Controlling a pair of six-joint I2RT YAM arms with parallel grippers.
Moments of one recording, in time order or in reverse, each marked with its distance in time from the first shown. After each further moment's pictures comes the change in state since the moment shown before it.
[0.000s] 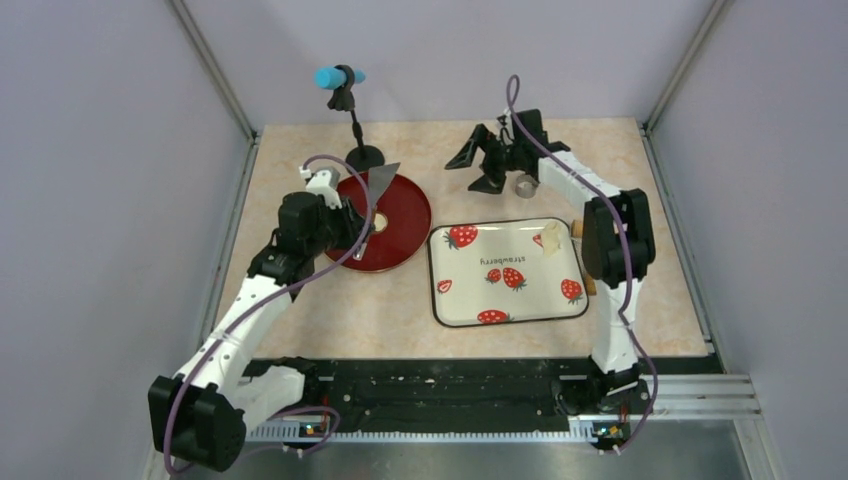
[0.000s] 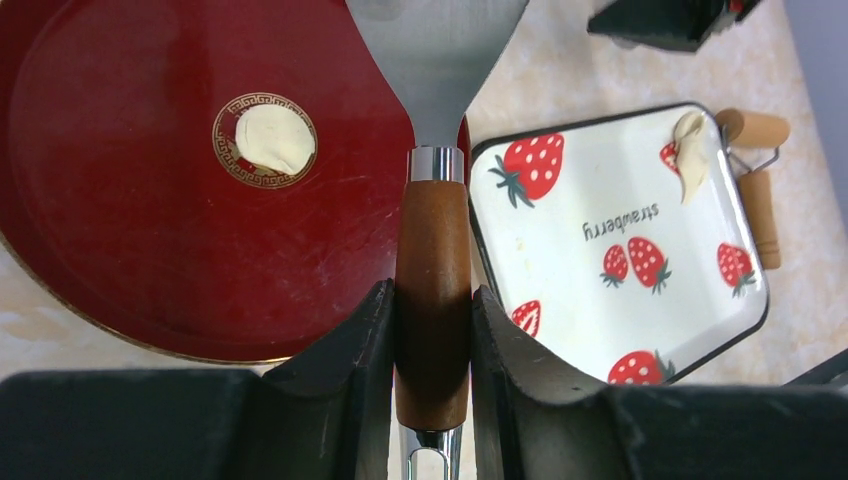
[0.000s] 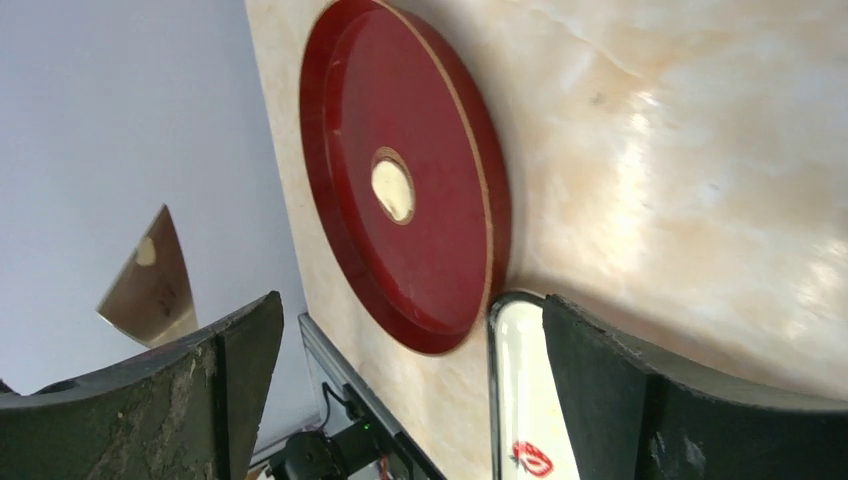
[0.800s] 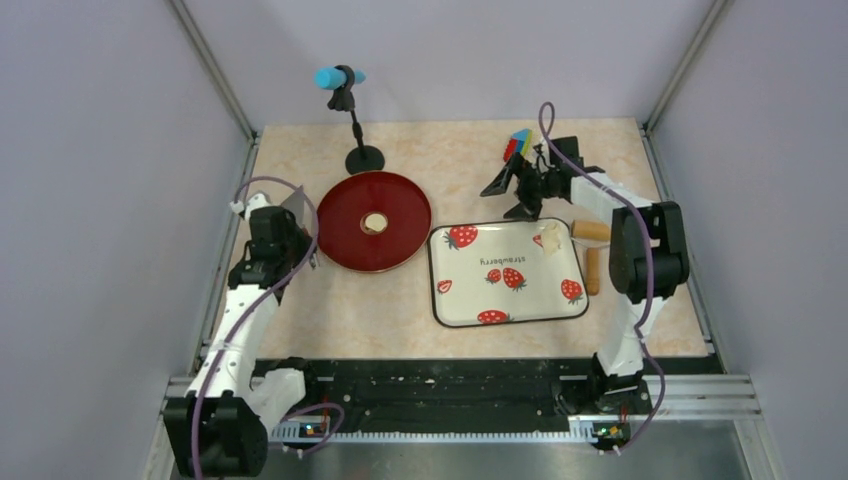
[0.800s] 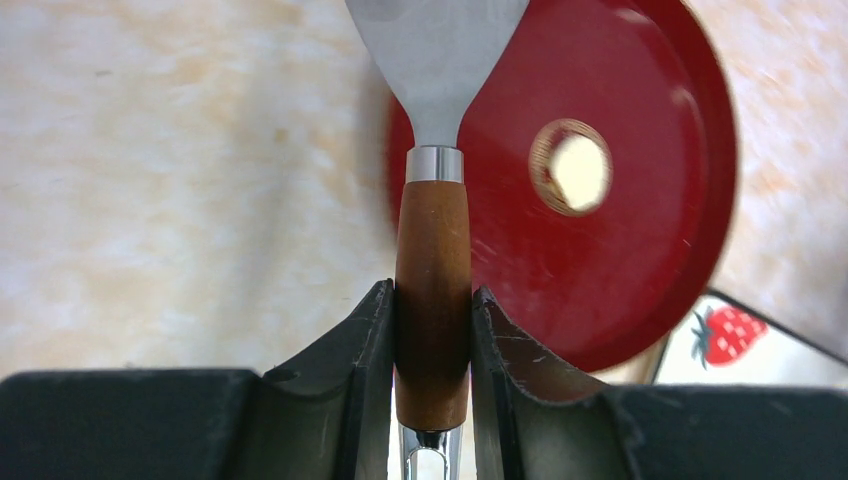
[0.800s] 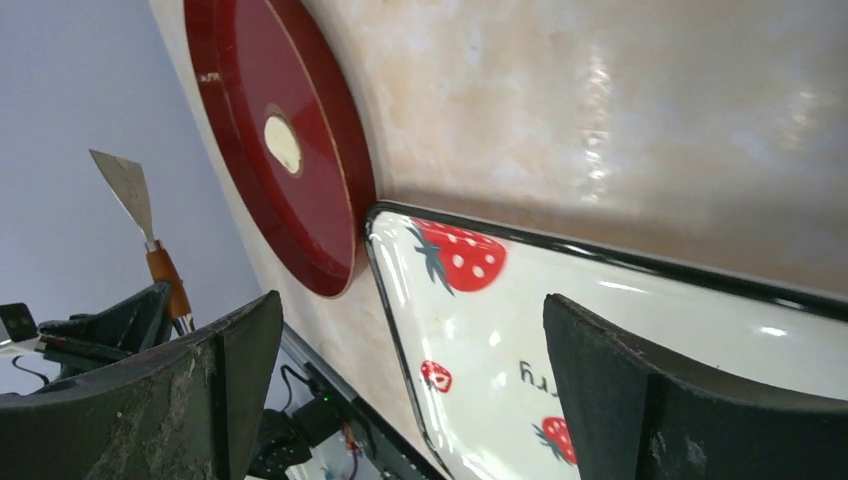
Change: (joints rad) left arm 0.223 -0.057 -0.082 -0.130 -0.333 -0.245; right arm -0.145 -0.180 -0.371 0.034 -0.009 -0.091
